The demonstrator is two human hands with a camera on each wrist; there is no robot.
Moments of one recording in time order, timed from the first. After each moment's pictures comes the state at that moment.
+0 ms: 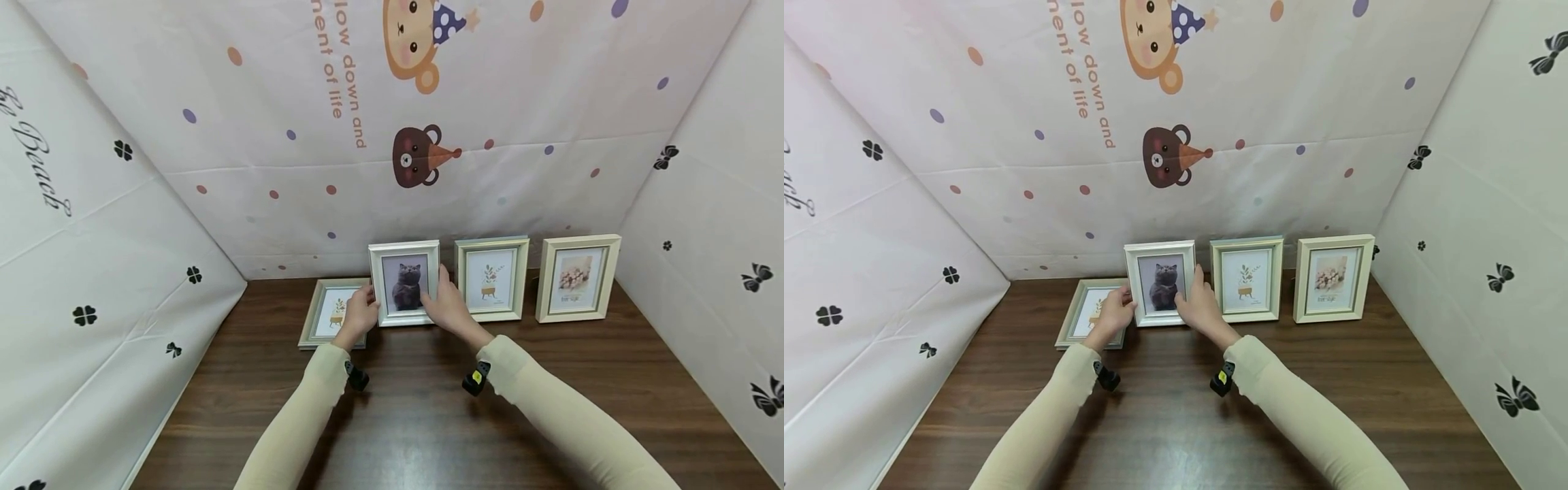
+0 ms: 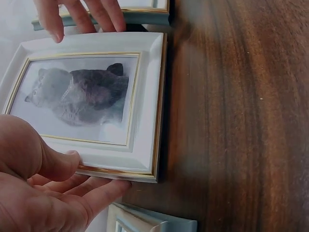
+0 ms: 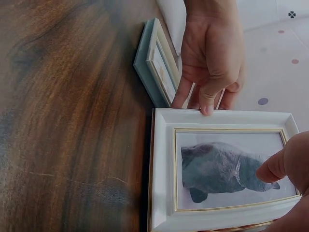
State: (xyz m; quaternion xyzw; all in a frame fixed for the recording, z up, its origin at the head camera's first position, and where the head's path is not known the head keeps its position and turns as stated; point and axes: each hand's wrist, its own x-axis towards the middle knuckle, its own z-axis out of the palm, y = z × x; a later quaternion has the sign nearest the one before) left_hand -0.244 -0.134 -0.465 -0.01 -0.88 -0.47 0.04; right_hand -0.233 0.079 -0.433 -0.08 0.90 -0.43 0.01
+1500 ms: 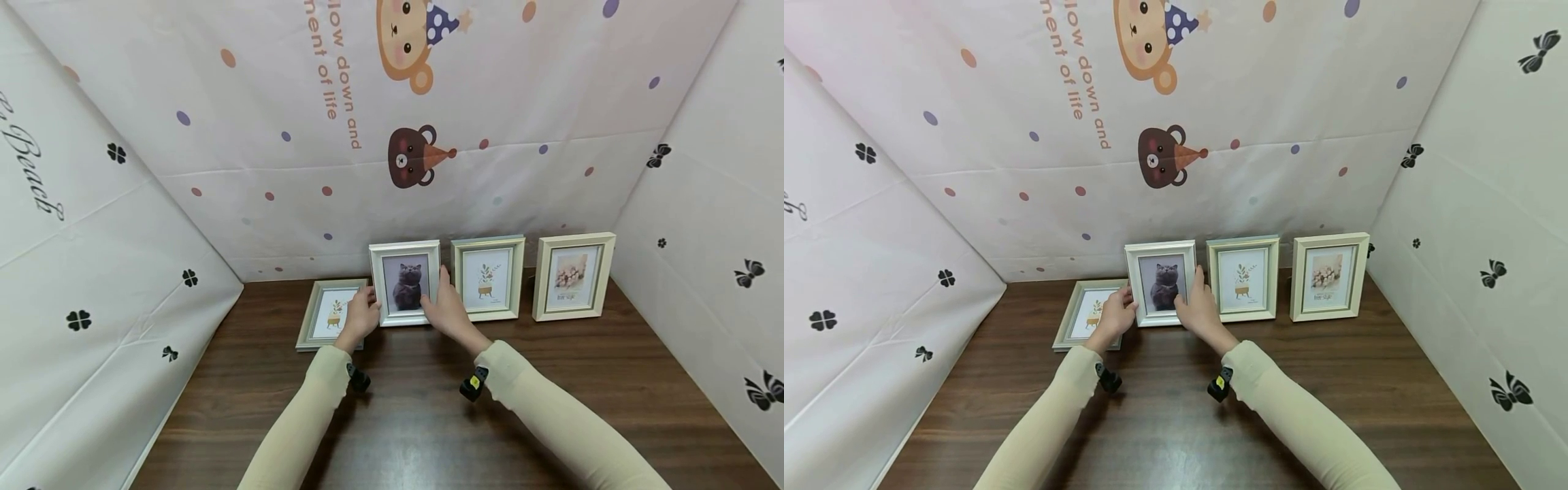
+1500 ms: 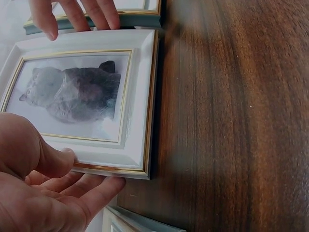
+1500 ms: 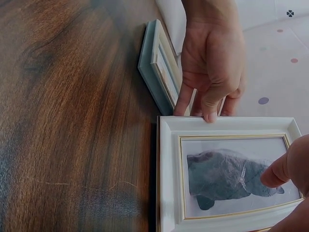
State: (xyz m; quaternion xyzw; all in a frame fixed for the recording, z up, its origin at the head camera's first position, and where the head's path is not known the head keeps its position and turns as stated) left_hand -0.245 -0.128 -0.475 -0.01 -0.88 -0.47 0.03; right_hand -0.227 0.080 -0.438 -0.07 0.89 -0.45 -0.03
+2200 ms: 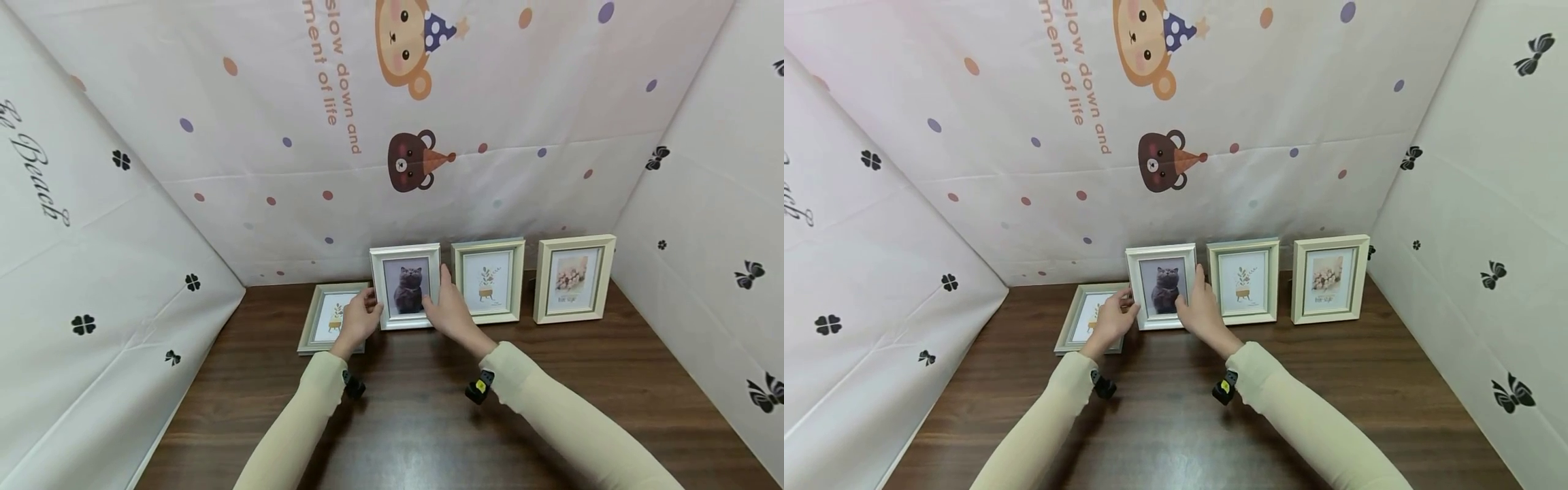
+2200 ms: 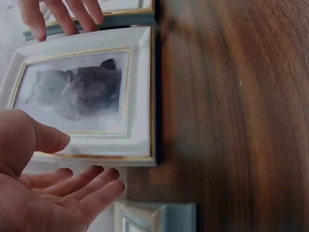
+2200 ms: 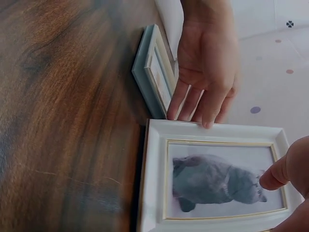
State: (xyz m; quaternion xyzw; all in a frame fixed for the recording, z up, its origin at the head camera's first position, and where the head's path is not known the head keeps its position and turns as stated) left_hand -0.236 -0.134 -0.469 -0.02 -0.89 -0.46 0.05; right_hand -0.220 0.084 -0.425 -0.09 0.89 -0.44 -0.05
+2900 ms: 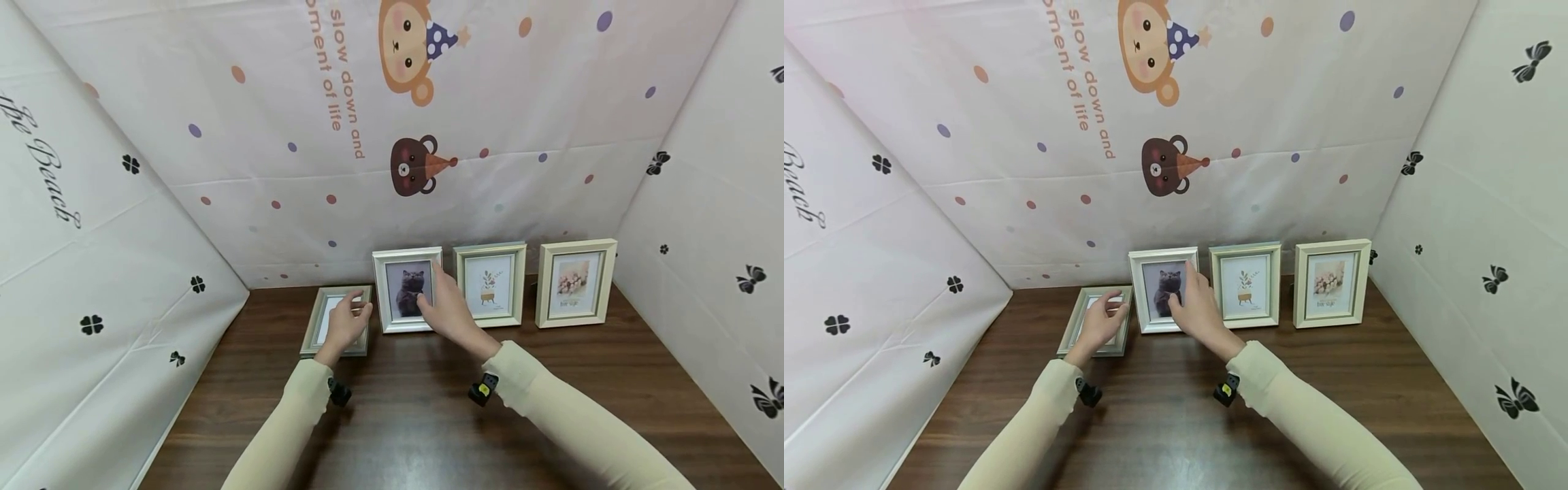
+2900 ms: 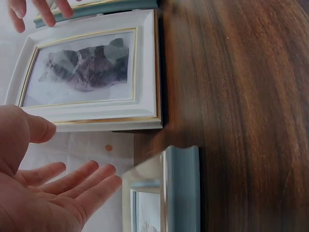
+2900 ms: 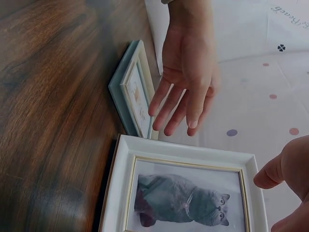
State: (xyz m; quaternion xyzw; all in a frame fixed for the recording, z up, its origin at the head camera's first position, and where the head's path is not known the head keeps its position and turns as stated) left_hand -0.224 -0.161 -0.462 -0.01 -0.88 -0.46 0.10; right_hand -0.208 0.077 -0.398 -0.14 0.90 -0.39 -0.10
